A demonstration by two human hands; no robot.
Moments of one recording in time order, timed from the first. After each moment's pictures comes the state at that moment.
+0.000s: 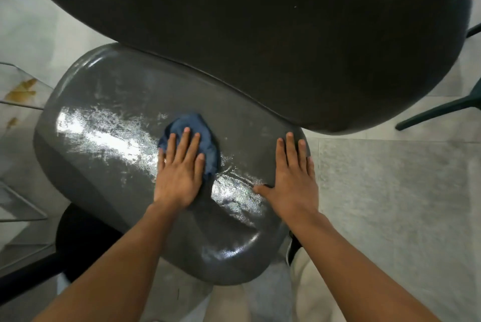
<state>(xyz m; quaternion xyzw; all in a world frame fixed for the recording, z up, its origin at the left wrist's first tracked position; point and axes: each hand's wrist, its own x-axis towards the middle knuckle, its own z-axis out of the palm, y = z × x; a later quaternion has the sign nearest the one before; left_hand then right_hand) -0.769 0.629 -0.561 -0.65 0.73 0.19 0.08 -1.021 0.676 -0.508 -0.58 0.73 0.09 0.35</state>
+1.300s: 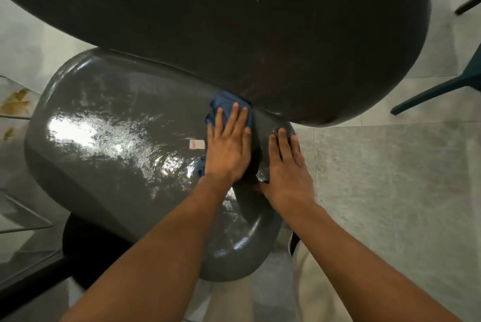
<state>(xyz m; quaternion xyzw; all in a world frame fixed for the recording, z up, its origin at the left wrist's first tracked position) -0.903 0.600 -0.553 -0.58 0.76 0.28 0.02 -1.034 0.674 -0.499 -0.57 0.72 0.09 0.38</state>
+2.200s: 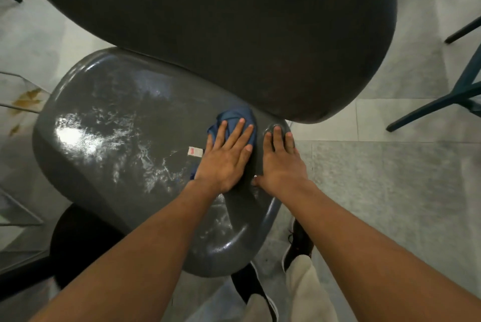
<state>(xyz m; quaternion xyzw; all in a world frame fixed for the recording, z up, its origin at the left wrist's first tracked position) -0.882 0.632 -0.545 -0.52 0.80 0.27 0.09 -1.038 0.664 -0.503 -0.61 0.69 0.16 0.36</state>
